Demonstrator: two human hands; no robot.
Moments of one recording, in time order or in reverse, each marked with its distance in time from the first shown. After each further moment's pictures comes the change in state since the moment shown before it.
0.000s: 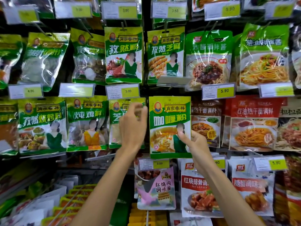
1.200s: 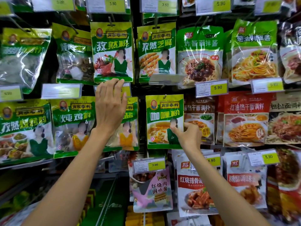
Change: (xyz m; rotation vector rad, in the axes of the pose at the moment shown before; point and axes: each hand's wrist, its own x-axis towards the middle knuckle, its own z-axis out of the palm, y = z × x) left_hand 0.074 -0.054 -0.005 0.610 0.215 0.674; right_hand 0.046 0.008 0.011 -0.537 0.388 -0.074
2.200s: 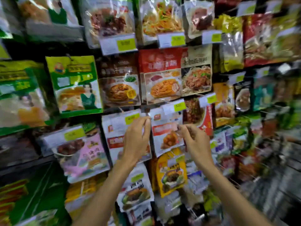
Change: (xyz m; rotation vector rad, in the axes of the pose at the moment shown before) left_hand -0.132 0.307 -0.038 -1.004 -0.666 -0.339; right_hand -0.105 0.162 -0.221 -0.032 0.082 0.026
